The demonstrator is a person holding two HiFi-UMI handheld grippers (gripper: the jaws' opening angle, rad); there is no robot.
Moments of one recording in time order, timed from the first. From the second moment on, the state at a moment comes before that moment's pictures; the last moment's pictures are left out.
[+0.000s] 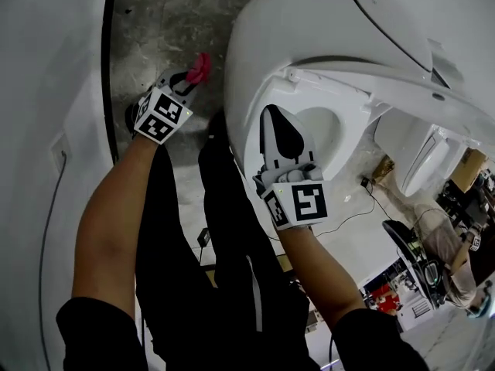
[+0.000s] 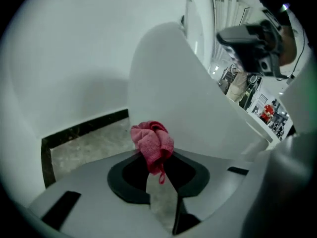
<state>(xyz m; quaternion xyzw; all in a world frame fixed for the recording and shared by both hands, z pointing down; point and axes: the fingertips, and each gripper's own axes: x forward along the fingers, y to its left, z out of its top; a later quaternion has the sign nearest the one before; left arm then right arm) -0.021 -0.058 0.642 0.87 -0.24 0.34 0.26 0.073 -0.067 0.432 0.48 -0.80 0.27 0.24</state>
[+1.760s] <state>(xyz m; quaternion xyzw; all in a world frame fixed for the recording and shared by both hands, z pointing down) 0.060 0.059 0.681 0.90 -0.13 0.35 0.22 0.062 -0.052 0.470 0.45 -0.81 0.24 0.27</state>
